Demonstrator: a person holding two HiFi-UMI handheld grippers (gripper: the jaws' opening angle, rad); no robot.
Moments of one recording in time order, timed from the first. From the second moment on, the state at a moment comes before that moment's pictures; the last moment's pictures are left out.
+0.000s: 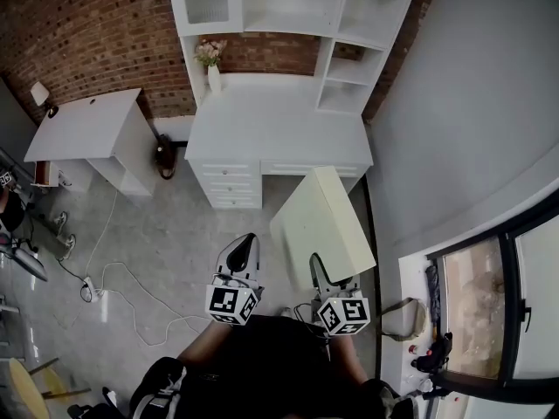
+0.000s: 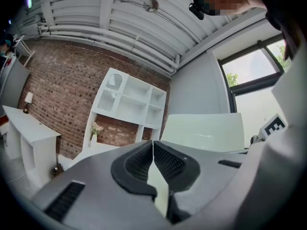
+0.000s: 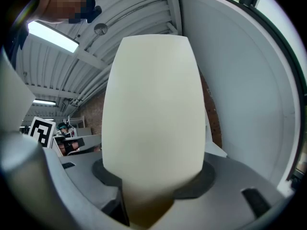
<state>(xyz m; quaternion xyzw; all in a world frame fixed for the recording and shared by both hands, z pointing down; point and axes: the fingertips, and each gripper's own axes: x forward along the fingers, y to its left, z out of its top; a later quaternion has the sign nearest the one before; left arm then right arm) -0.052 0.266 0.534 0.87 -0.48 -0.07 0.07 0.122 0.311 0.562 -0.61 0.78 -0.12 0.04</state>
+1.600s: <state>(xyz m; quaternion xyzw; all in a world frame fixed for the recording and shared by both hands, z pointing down) -0.061 -0.148 0.542 0.86 -0.50 -0.07 0.08 0.147 -0.094 0.548 -0.60 0.79 -0.12 0.02</state>
